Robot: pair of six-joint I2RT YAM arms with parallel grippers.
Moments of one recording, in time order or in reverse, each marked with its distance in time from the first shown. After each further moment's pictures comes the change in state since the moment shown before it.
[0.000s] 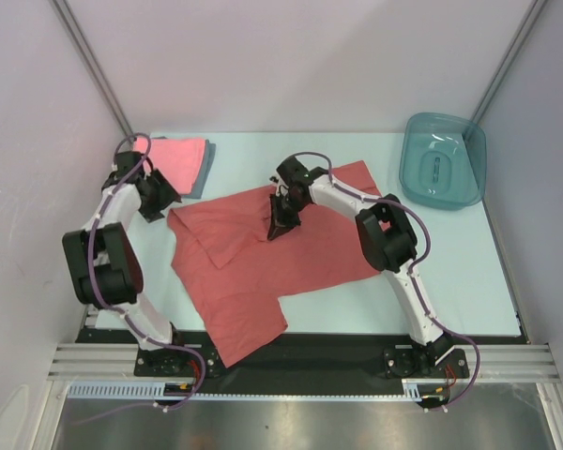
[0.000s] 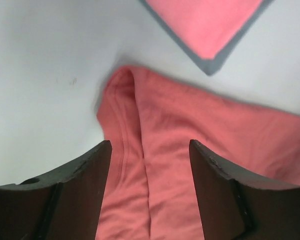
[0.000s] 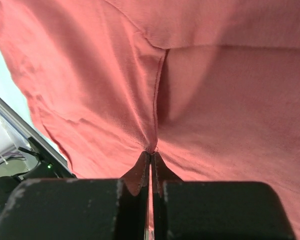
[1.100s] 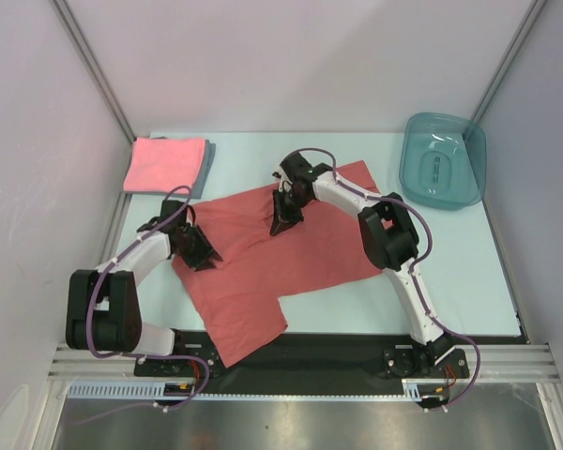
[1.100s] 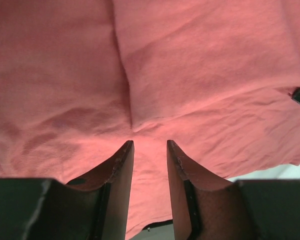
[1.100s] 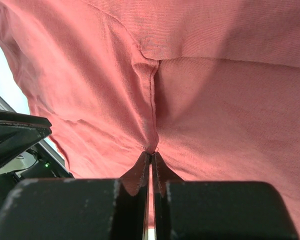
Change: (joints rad) left arm -0.274 -0.366 -0.539 -0.013 0.167 -0.208; right arm -0.028 0.005 0.014 -0.008 -0.015 -0.042
